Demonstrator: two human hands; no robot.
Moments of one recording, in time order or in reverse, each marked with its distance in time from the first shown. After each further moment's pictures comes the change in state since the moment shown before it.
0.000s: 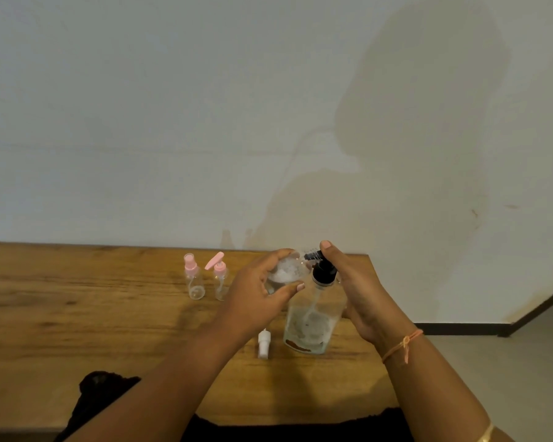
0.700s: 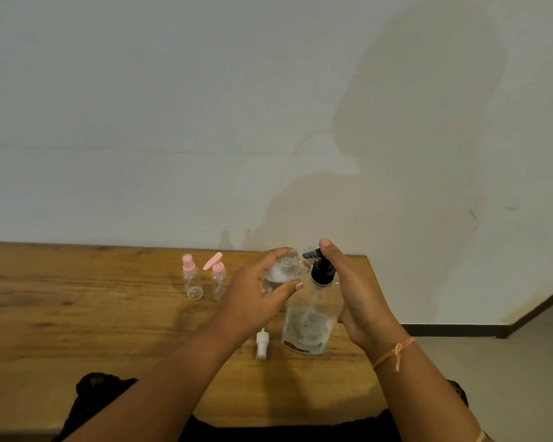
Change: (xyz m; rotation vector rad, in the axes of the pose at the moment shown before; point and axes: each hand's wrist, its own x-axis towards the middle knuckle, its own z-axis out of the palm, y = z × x) left_hand 0.000 0.001 -0.002 0.001 0.010 0.016; right_hand 0.000 0.006 0.005 0.118 0.040 -0.043
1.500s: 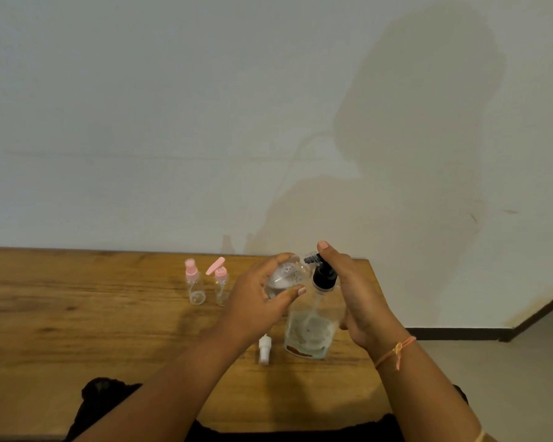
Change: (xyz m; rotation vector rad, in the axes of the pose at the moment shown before) left_hand 0.000 -0.003 0.001 -0.002 0.004 -0.016; right_hand 0.004 -0.006 0.002 -0.038 0.008 0.025
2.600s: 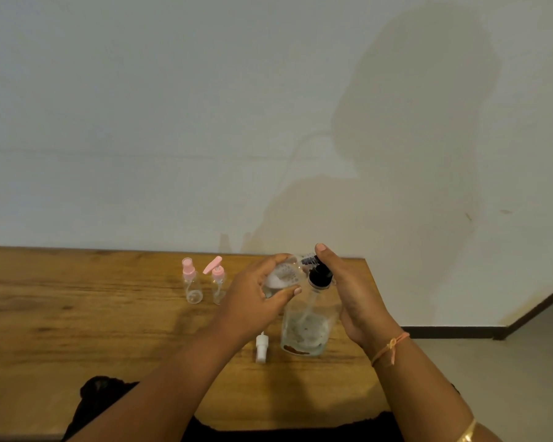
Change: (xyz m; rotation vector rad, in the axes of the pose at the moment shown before) left_hand 0.000 0.000 -0.002 0.044 -0.027 -0.004; right_hand -0.006 0.000 0.000 0.002 -0.032 -0.028
